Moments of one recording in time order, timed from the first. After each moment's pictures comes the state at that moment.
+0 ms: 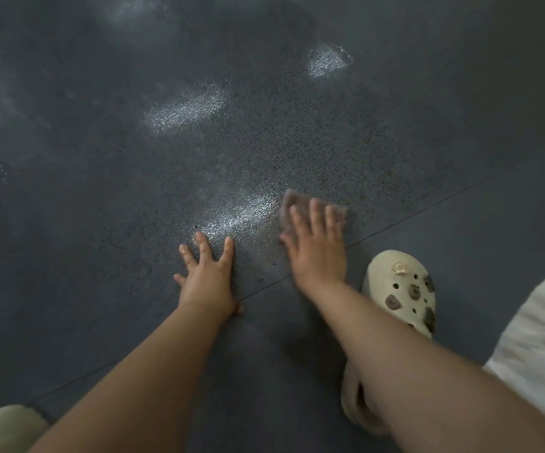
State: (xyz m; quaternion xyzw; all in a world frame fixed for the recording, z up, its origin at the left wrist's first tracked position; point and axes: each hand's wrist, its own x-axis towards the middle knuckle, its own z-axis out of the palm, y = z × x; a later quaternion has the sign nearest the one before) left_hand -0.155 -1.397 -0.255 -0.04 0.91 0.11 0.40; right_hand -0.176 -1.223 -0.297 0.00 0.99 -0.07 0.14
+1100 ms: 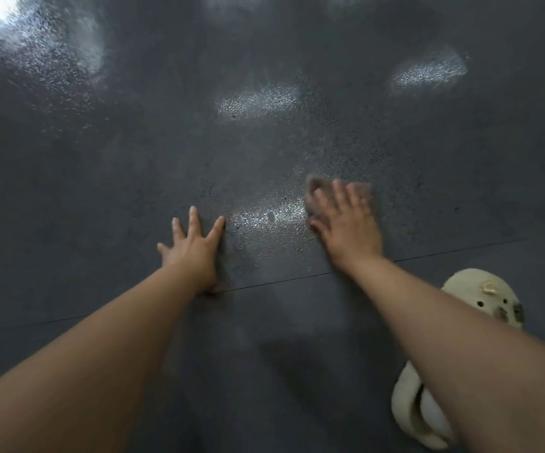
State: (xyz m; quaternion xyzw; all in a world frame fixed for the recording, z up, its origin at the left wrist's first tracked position) left_hand -0.118 -1.518 -0.235 -0.15 0.90 0.05 0.41; right_hand -0.195 -1.284 -0.299 -0.19 0.97 -0.04 0.14
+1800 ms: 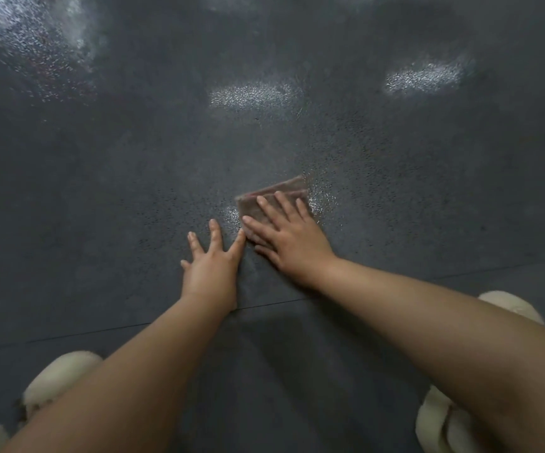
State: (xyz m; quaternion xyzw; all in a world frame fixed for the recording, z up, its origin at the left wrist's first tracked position) left_hand -0.114 -1.530 -0.249 -0.12 0.91 0.08 0.39; right_hand -0.191 -1.391 -0.299 -0.41 0.90 -0.04 0.17
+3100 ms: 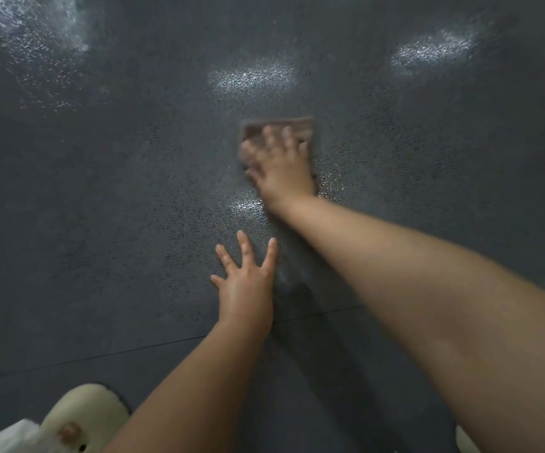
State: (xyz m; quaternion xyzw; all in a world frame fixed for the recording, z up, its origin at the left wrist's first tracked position) left_hand -0.116 -1.531 -0.250 -0.10 0.90 0.07 0.41; right_hand -0.274 -1.490 -0.286 -0.24 0.95 -0.06 0.19
